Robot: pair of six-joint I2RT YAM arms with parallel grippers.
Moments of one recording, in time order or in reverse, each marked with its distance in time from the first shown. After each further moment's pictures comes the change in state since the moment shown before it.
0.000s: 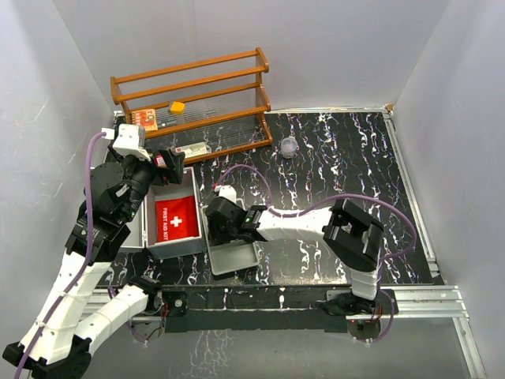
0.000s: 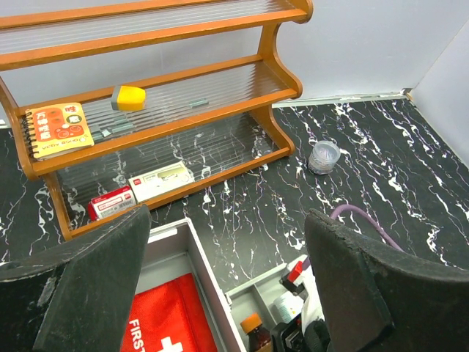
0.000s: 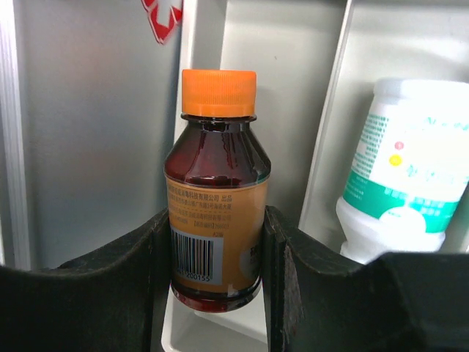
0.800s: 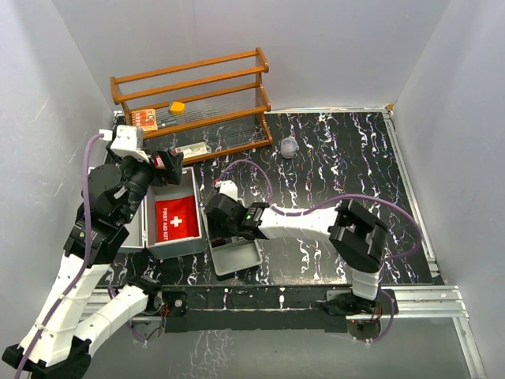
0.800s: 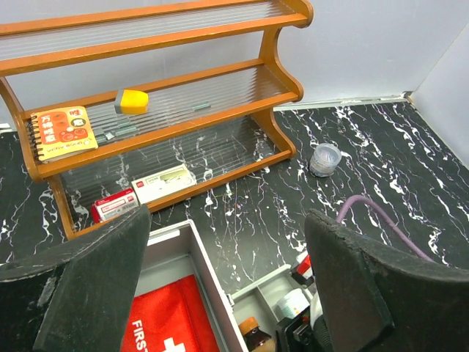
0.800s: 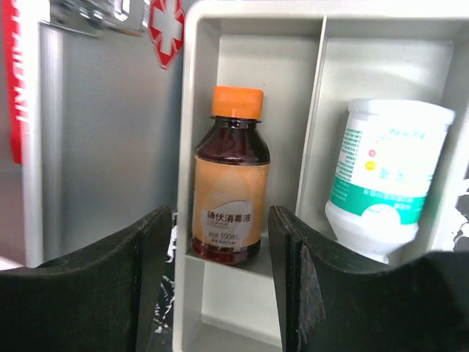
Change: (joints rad) left arm 0.000 -0.010 0.000 0.000 -0.005 0.008; right arm 0.008 -0.009 0.028 -0.064 0.056 -0.017
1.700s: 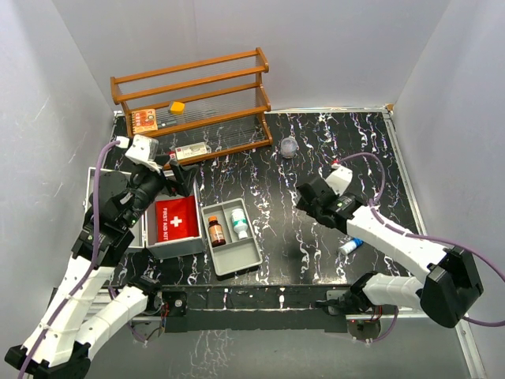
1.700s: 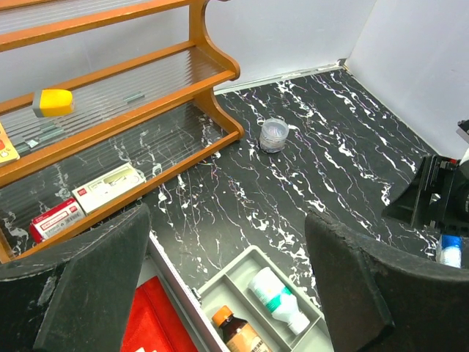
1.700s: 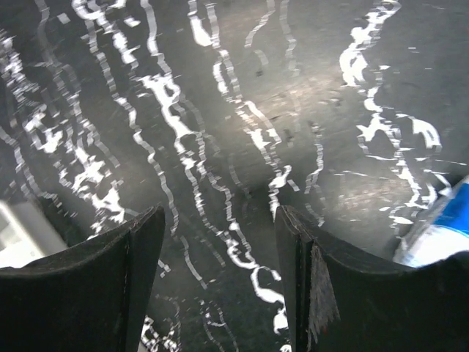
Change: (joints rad) left arm 0.000 -0.045 -0.118 0.084 0.223 0.010; right arm -0.431 -0.678 -0.427 -0.356 0.312 0.213
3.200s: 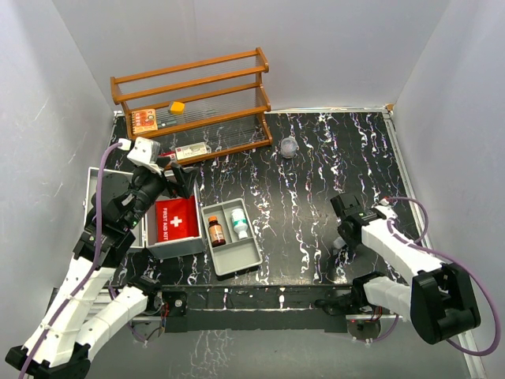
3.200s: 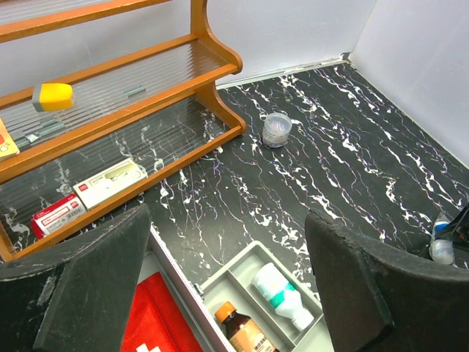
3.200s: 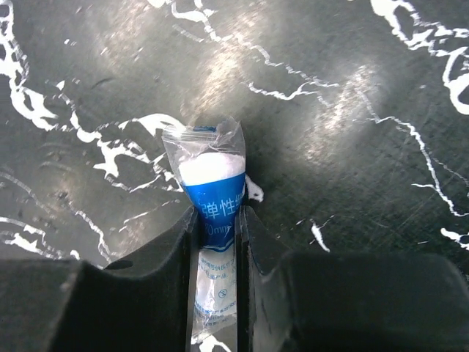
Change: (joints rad) left arm 0.000 -0.011 -0.028 0.006 0.000 0.008; right arm -0.403 -0.088 -0.322 -0.102 -0.026 0.312
